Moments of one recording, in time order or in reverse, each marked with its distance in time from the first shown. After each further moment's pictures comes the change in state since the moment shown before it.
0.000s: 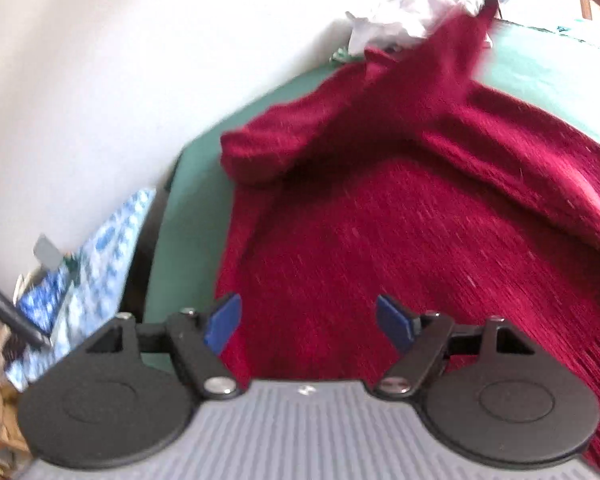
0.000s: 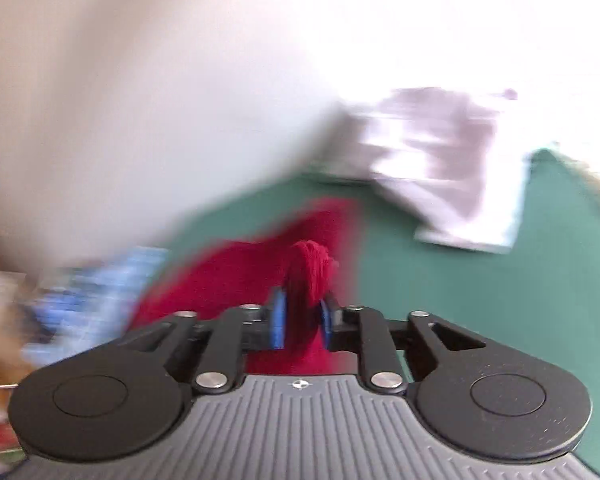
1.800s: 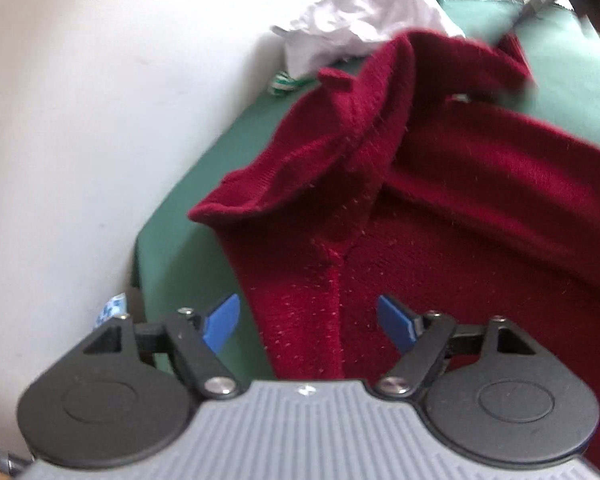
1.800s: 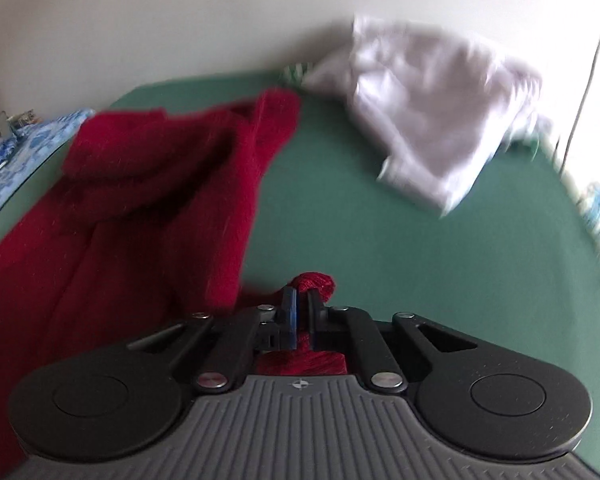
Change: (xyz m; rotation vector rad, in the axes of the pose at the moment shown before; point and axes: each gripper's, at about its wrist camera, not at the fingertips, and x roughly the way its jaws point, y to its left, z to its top) left arm 0.082 0.027 0.107 0.344 0.019 -0.153; right arm 0.053 -0.006 -0.026 -0.348 0.041 -0.120
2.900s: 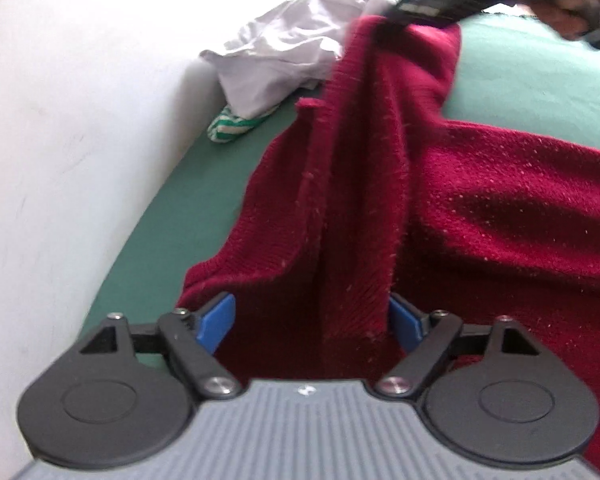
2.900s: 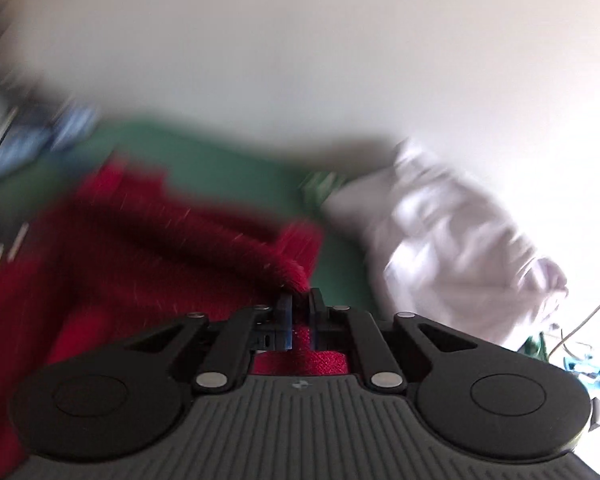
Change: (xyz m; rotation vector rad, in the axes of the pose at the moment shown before) left arm 0.115 0.096 0.058 0.127 -0.110 -0.295; right arm 0.050 0.049 0.097 -0.172 -0.143 -0.011
